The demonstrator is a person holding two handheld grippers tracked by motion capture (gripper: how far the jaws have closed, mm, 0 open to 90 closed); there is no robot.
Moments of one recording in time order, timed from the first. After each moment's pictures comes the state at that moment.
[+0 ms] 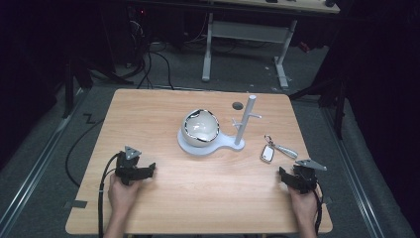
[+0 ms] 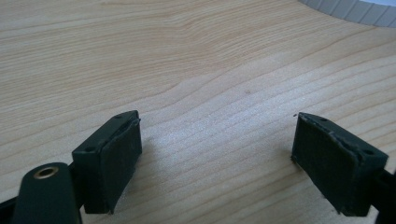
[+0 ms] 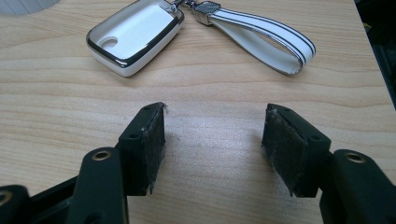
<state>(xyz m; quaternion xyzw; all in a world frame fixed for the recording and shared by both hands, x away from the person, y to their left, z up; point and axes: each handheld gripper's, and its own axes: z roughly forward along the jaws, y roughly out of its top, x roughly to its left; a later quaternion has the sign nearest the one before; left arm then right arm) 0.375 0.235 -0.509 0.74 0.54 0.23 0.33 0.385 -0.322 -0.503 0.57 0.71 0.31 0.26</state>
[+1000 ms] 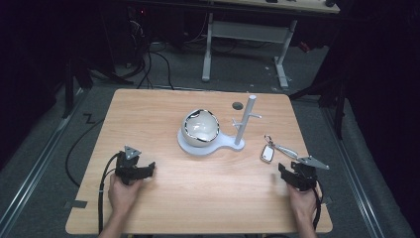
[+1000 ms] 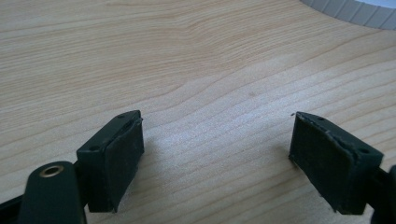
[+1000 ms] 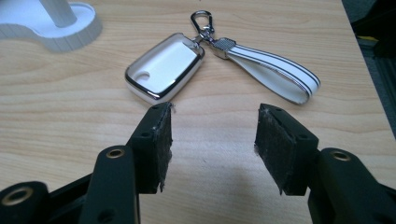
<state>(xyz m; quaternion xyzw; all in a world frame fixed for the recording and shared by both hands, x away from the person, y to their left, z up) 0.375 0.235 -0.509 0.74 0.54 0.24 0.33 0.383 -0.312 -0.482 0.56 0.71 0.34 0.26</state>
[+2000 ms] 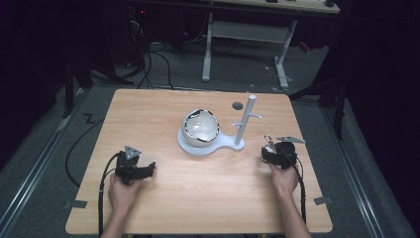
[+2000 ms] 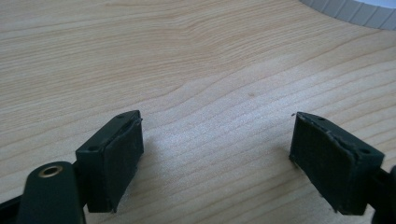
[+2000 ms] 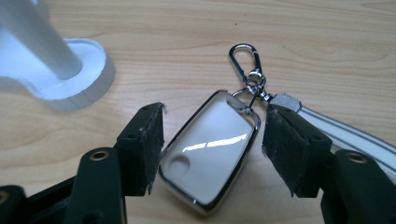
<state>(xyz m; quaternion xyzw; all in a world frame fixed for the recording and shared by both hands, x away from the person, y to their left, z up) 0.376 0.235 -0.509 0.74 0.54 0.24 0.33 0.454 -0.263 -0.480 0.58 0.71 0.32 0.23</state>
